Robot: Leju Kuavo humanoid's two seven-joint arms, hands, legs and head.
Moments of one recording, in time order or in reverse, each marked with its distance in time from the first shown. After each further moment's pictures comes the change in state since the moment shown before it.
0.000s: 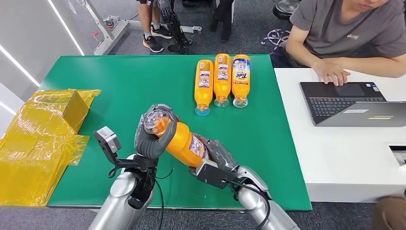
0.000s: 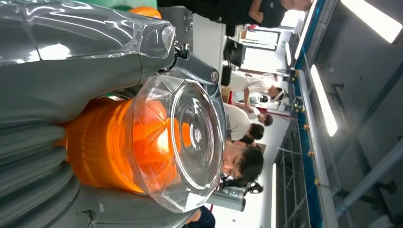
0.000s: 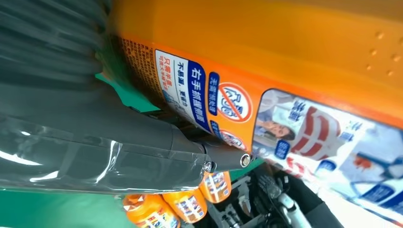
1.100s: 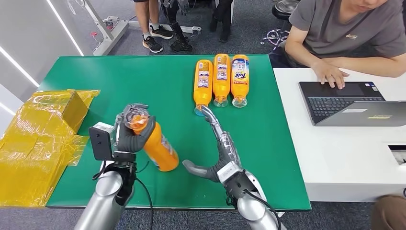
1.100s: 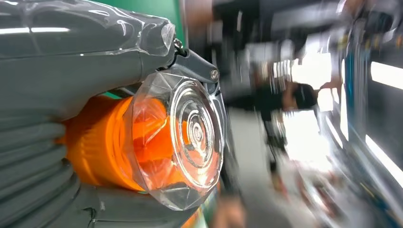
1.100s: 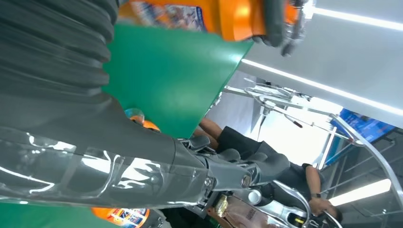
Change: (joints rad) left arm 0.004 0.106 0.122 0.007 -0.277 0.269 0.069; right arm 0.106 0.037 0.020 -0.283 -0.274 -0.162 -0.147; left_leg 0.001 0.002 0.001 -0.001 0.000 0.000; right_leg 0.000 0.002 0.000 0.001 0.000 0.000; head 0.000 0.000
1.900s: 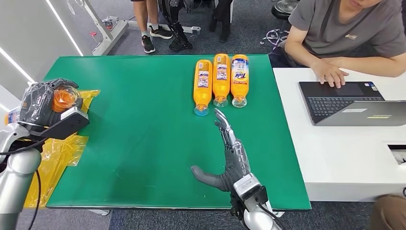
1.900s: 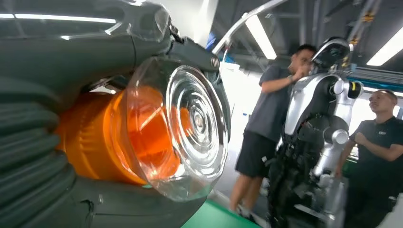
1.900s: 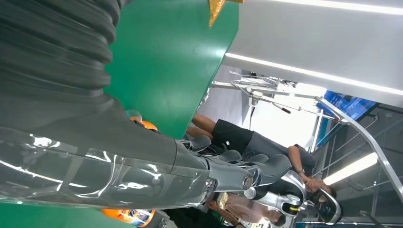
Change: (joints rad) left arm -0.159 0.510 0.170 -0.054 -0.735 -0.136 0.079; right arm 0.096 -0.009 -0.018 -0.116 -0.050 -0.008 -0.040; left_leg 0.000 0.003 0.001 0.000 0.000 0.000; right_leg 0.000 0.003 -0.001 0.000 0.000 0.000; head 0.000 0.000
